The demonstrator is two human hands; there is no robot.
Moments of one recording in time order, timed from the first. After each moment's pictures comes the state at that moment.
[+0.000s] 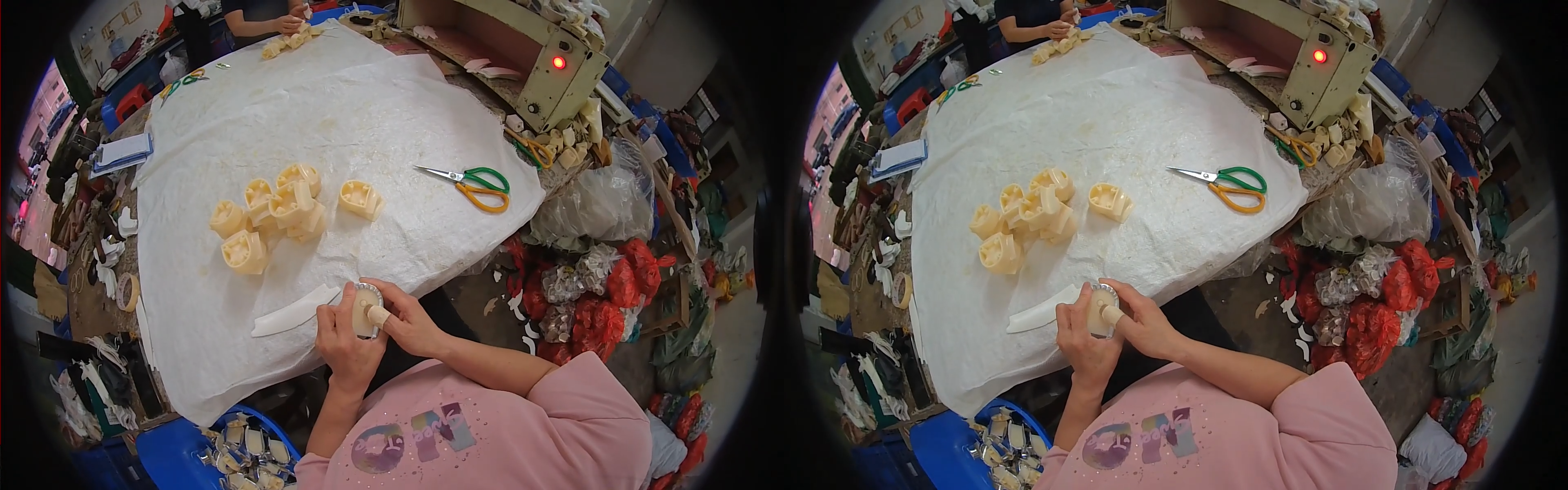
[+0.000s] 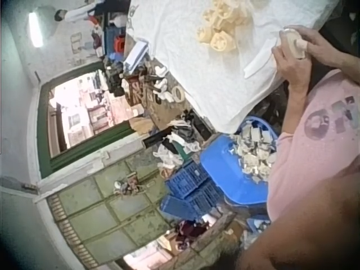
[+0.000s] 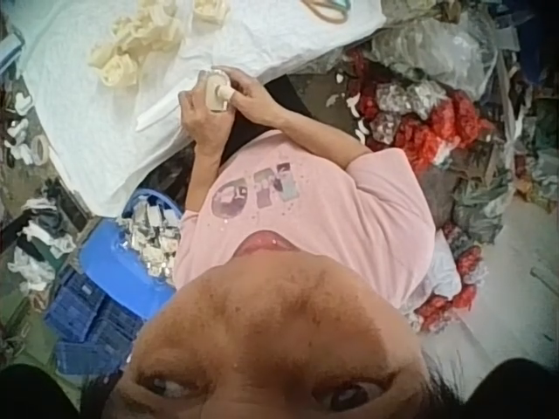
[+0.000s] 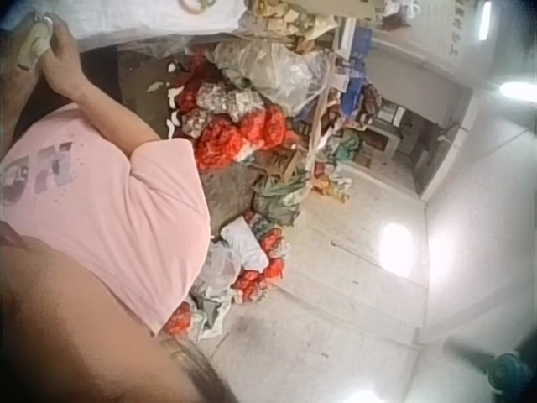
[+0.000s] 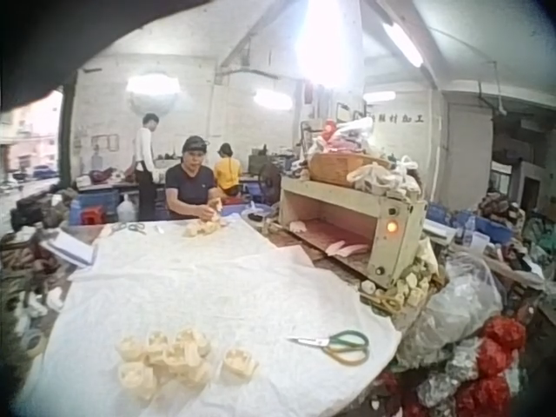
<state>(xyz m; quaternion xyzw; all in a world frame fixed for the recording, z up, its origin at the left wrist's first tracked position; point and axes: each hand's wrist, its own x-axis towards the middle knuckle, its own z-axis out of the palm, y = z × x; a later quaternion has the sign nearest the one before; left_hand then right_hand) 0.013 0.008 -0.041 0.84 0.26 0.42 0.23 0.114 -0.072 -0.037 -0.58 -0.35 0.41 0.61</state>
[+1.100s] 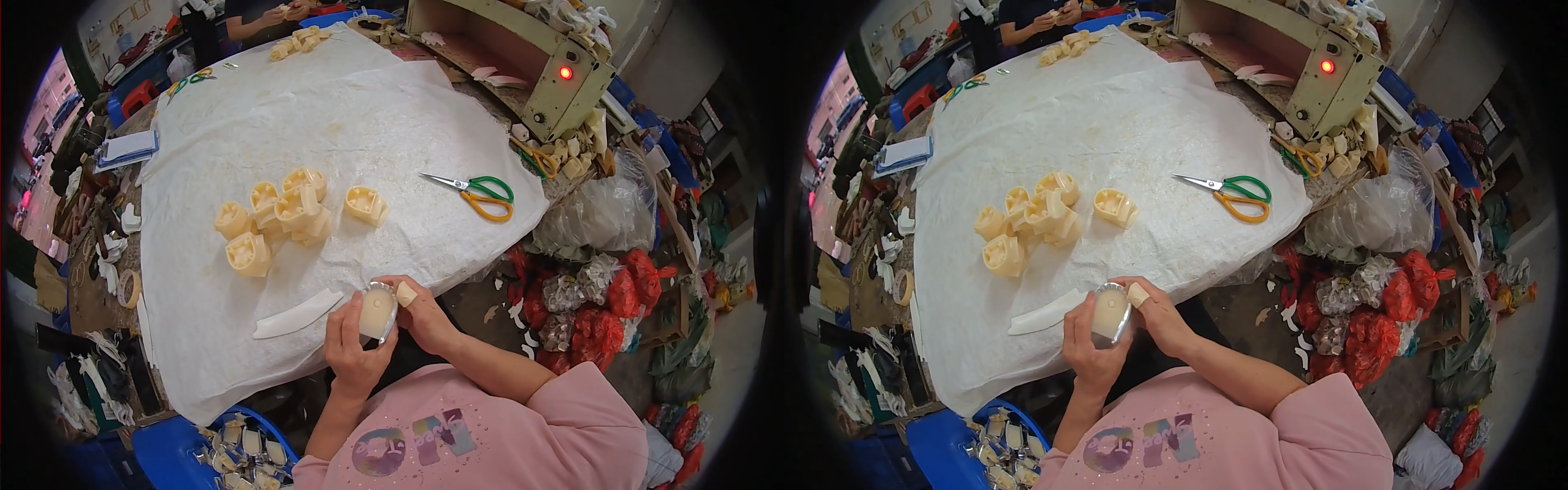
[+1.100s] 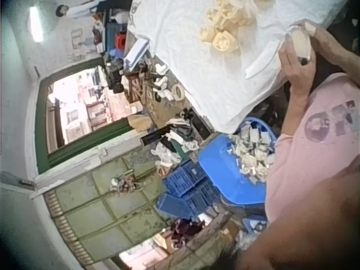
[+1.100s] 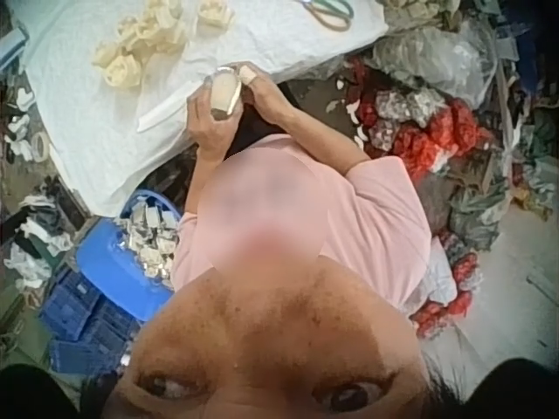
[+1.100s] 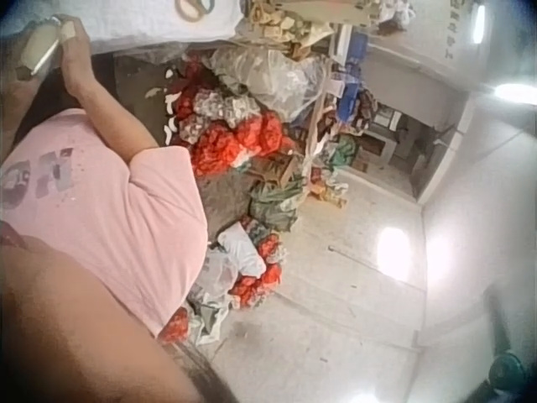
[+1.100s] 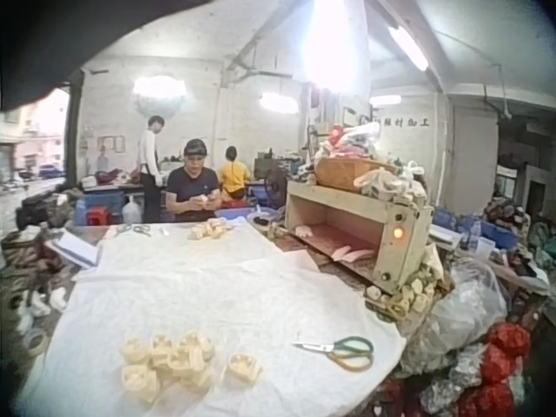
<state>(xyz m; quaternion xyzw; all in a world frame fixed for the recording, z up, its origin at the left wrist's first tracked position) 0.018 0.007 -0.038 0.82 0.20 0.49 0.22 0.130 -0.069 -0.035 -0.50 -0.21 0.46 0.70</state>
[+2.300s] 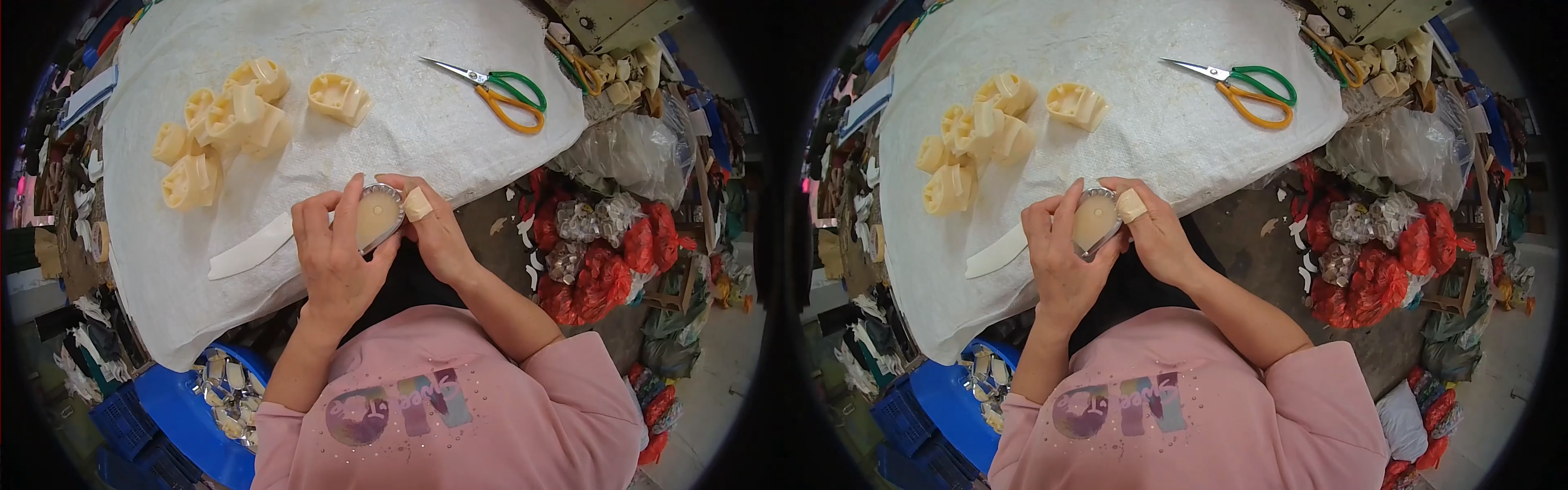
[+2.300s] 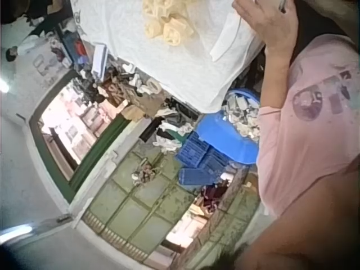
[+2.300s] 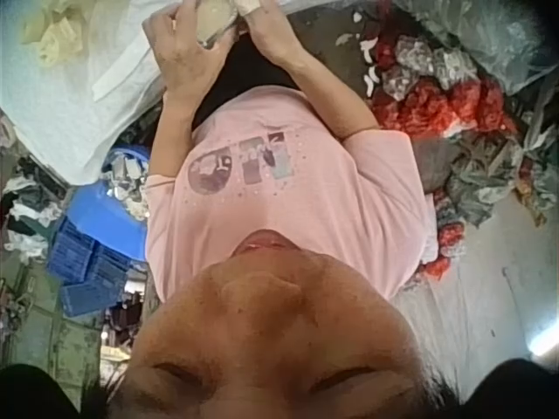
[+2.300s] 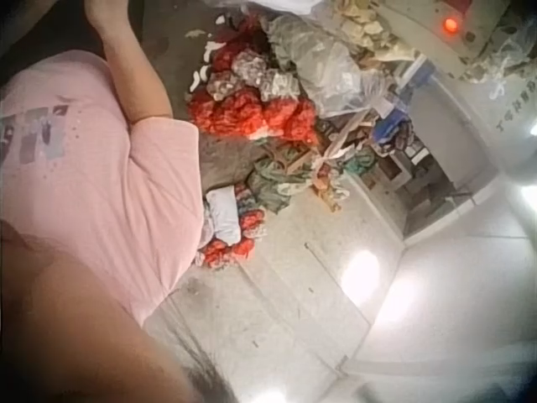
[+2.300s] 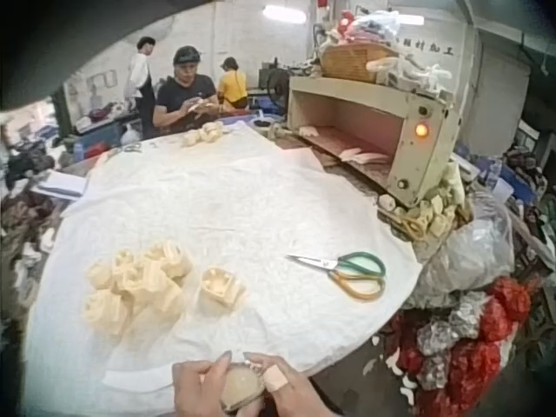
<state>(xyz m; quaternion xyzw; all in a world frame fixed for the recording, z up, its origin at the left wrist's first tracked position) 0.061 0.011 -0.026 0.90 0.21 0.30 0.22 0.172 -0.086 -0.040 -0.57 -0.25 0.44 0.65</state>
